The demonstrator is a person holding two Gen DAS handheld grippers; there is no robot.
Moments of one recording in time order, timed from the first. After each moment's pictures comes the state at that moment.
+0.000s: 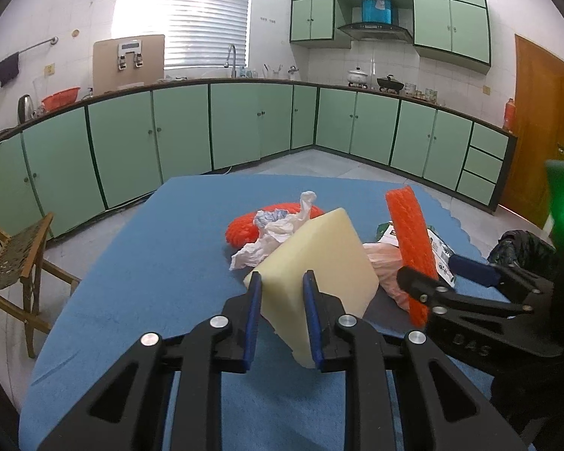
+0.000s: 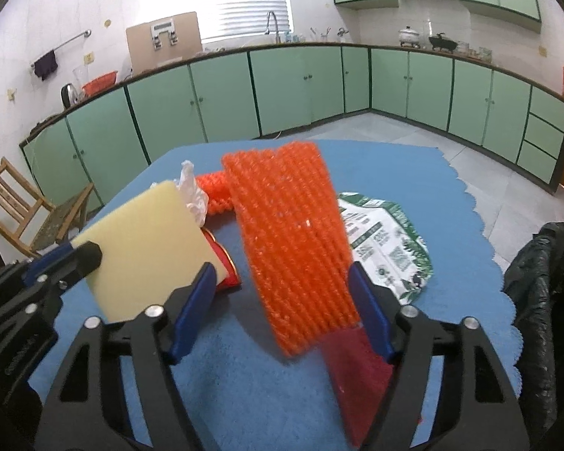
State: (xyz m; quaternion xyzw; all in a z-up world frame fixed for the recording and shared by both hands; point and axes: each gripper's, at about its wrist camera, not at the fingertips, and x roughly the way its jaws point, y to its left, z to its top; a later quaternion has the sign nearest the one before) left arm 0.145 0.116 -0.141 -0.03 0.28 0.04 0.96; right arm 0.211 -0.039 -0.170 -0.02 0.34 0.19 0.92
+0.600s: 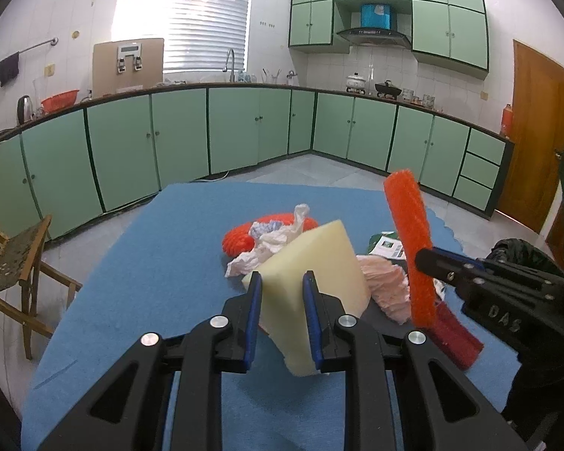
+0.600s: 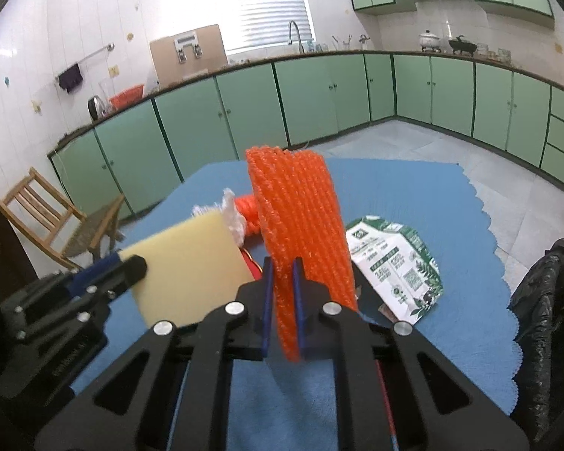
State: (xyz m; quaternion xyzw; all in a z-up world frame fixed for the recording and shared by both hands) left arm 0.140 0.118 -0.129 -0.03 0.27 0.03 0.96; right arm 0.192 -0.048 -0.133 0.01 0.32 0.25 0.92
